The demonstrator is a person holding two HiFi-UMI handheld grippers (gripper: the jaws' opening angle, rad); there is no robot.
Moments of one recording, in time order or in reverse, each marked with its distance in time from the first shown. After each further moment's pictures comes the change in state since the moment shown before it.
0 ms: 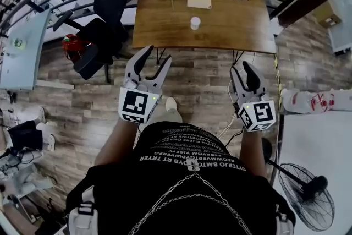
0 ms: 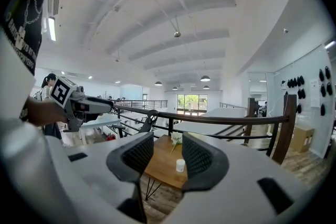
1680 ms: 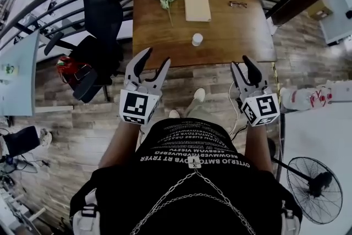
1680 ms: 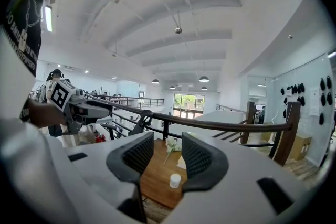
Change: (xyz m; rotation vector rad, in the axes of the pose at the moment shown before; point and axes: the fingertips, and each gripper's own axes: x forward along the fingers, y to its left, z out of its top) left arm 0.070 0.103 -0.009 -0.022 -0.027 -0.077; right arm 0.114 -0.007 0.040 -0.045 0.016 -0.050
